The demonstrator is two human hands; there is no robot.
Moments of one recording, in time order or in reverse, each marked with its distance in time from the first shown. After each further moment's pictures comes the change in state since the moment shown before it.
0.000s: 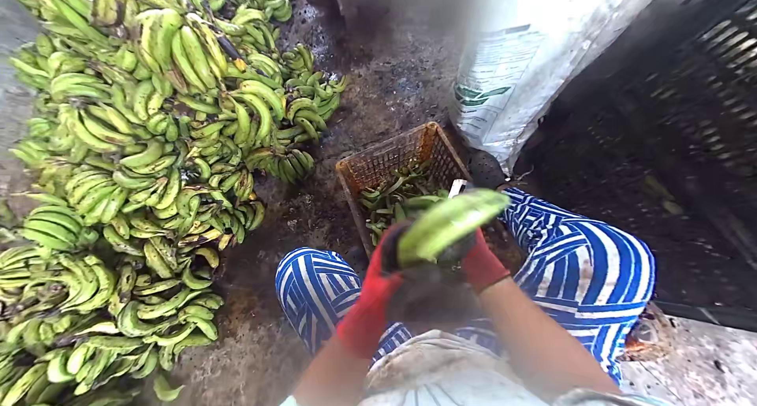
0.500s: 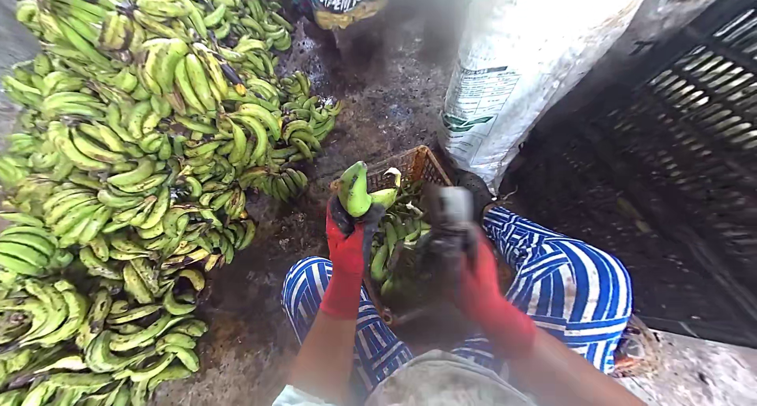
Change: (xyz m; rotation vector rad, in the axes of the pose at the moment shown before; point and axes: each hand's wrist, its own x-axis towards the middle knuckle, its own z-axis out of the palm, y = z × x) left_hand 0.077 0.008 -0.032 0.338 0.421 0.195; right_hand -0.088 -0.055 0.058 -0.595 -0.335 -0.784
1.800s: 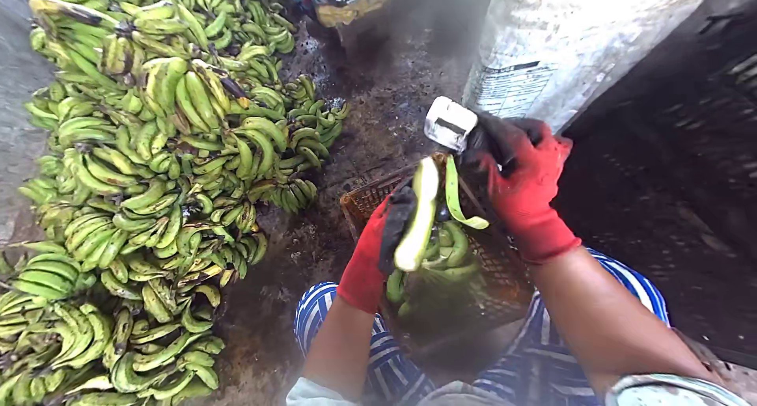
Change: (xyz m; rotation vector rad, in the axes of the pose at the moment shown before) left_hand 0.064 -0.026 0.021 -0.225 -0.546 -0.495; right_hand 0.160 0.043 -0.048 -0.929 0.151 -0.306
